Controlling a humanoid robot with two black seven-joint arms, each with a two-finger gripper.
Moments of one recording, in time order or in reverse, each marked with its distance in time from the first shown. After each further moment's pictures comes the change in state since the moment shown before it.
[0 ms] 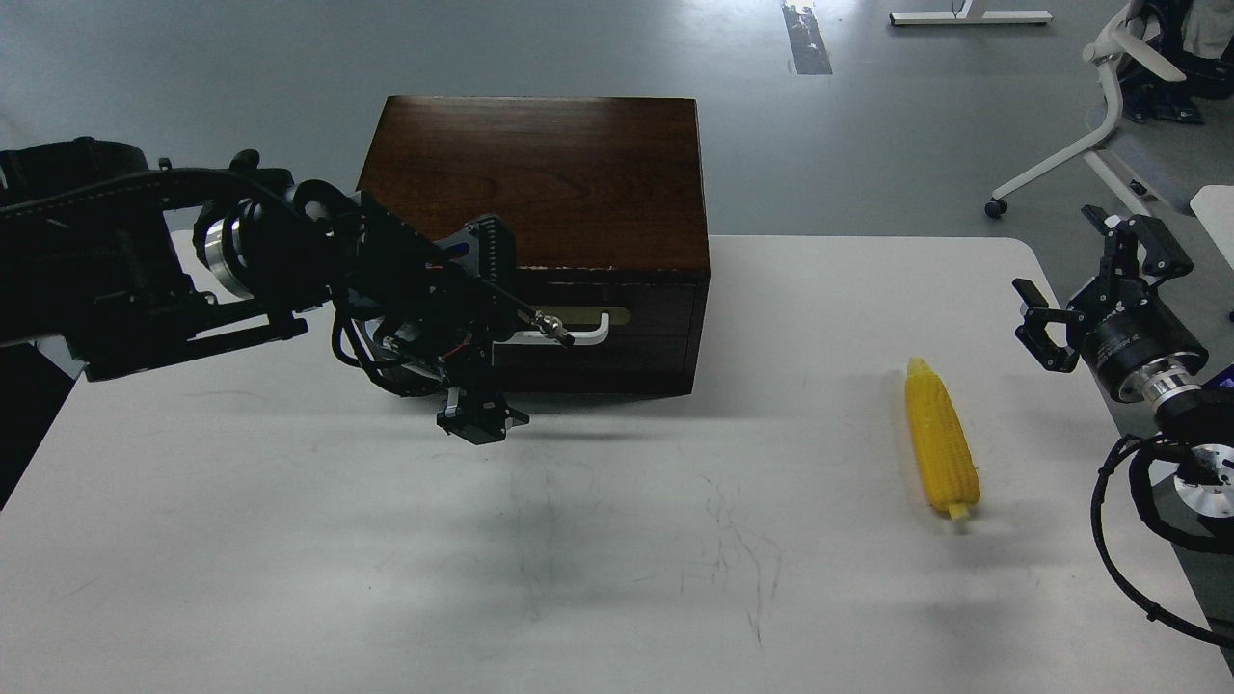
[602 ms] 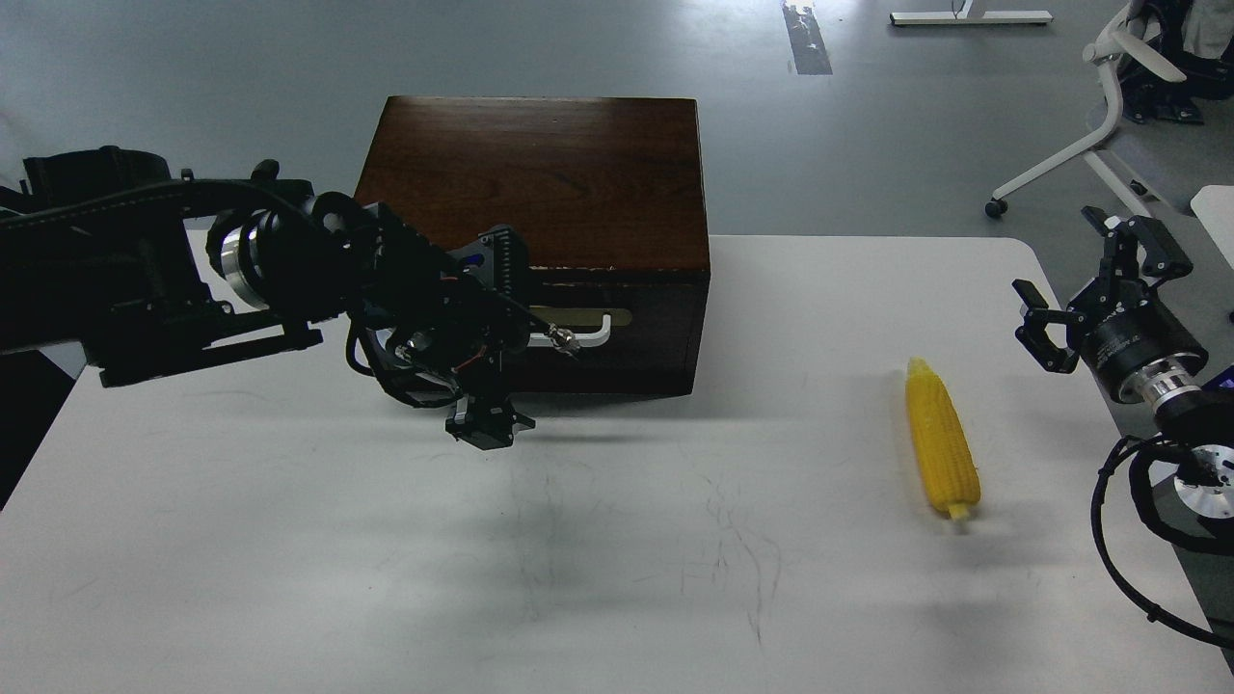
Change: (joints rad) left arm 0.002 -0.025 0.001 -0.022 0.000 -0.001 0.000; right arm -0.002 0.000 0.000 0.000 0.000 0.000 0.000
